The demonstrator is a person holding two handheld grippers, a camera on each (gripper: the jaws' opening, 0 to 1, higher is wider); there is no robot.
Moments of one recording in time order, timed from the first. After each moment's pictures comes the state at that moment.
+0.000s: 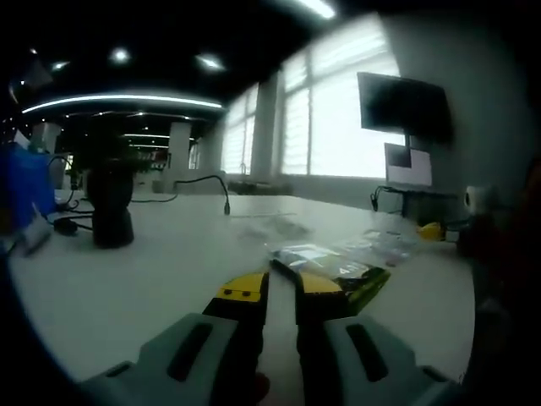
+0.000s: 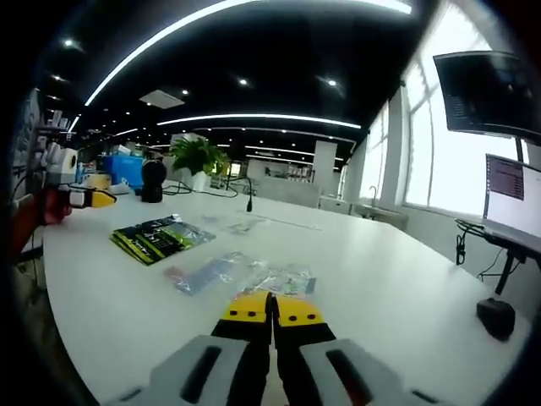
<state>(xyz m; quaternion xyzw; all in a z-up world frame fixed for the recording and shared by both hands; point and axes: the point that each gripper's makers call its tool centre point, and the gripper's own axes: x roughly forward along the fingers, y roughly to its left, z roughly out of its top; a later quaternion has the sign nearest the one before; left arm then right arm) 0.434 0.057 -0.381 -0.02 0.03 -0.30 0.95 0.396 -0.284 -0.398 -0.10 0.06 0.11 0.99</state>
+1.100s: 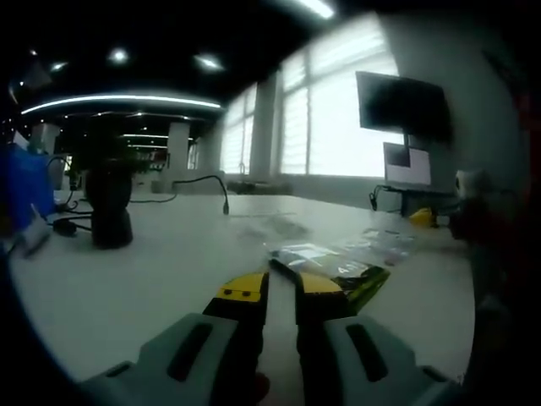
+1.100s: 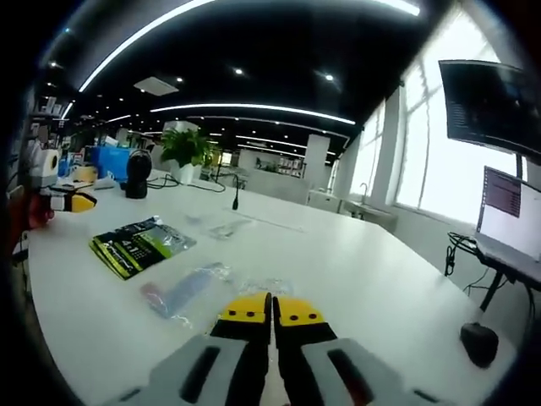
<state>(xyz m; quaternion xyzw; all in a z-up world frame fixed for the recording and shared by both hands) 0.433 0.057 -0.382 -0.01 0.03 -0.30 0.95 0.422 -0.293 -0.373 -0.13 0.08 0.08 0.98</state>
